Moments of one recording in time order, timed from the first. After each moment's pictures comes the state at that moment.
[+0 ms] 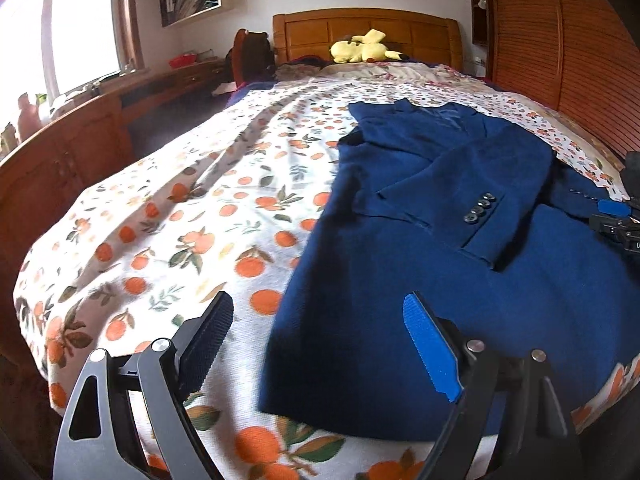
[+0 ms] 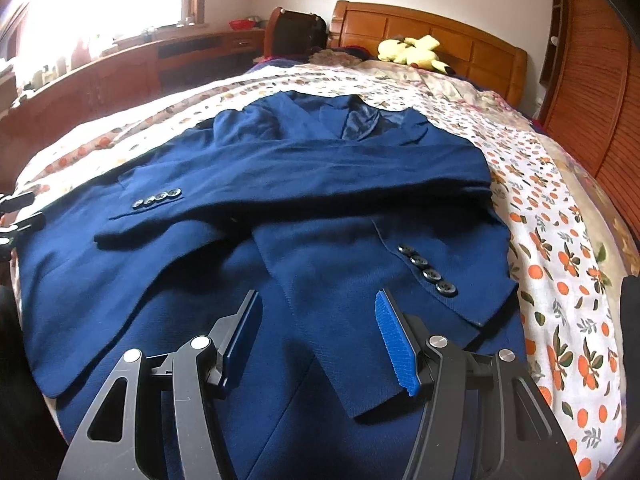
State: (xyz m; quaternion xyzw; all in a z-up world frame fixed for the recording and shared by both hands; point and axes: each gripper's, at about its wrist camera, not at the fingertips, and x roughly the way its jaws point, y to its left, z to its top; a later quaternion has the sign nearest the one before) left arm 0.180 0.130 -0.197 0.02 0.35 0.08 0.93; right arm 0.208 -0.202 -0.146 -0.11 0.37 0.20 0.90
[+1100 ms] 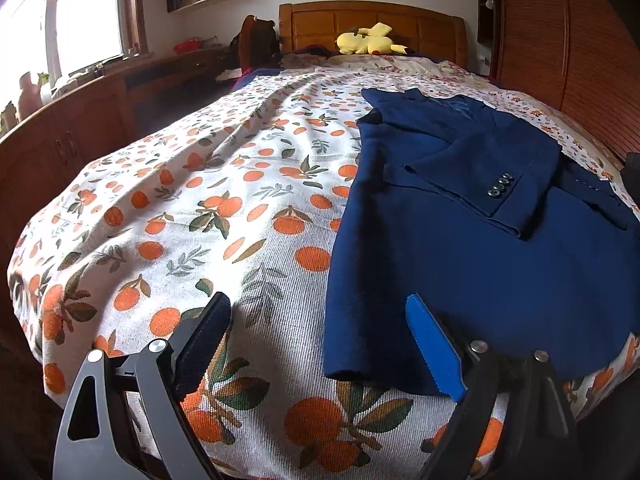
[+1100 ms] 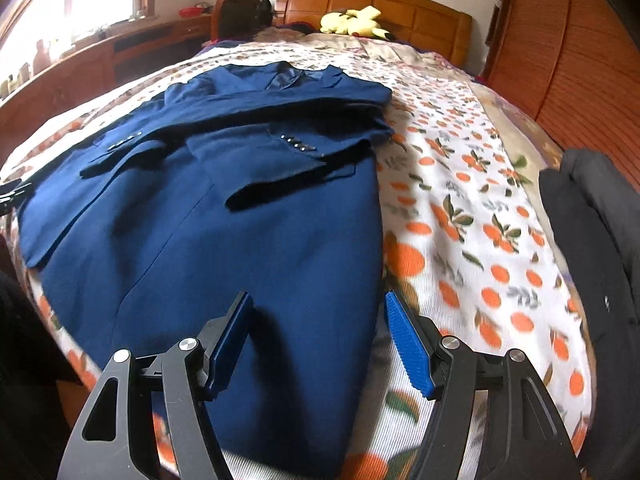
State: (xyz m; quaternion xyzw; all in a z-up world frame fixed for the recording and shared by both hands) left arm 0.163 0.160 -0.215 0.00 0.37 0.07 0.93; right arm 0.120 -0.303 -0.149 -0.10 0.42 0.12 0.90
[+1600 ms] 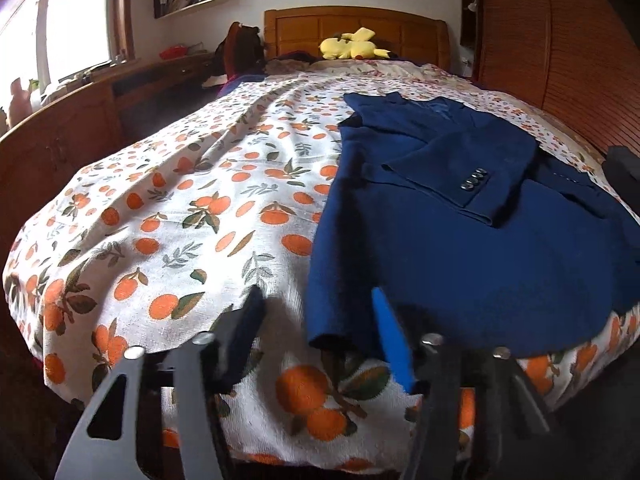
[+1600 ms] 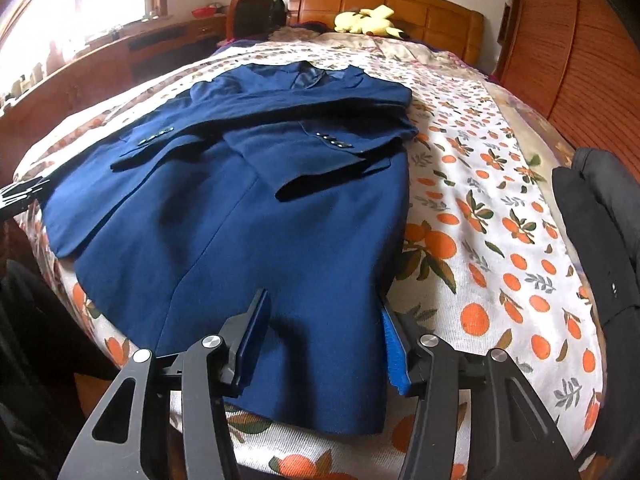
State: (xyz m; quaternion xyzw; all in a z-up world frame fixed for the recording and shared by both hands) left arm 0.142 0.152 -0.210 0.00 0.36 0.03 0.93; right arm 0.103 -0.290 -0.143 -0.09 0.42 0.14 0.89
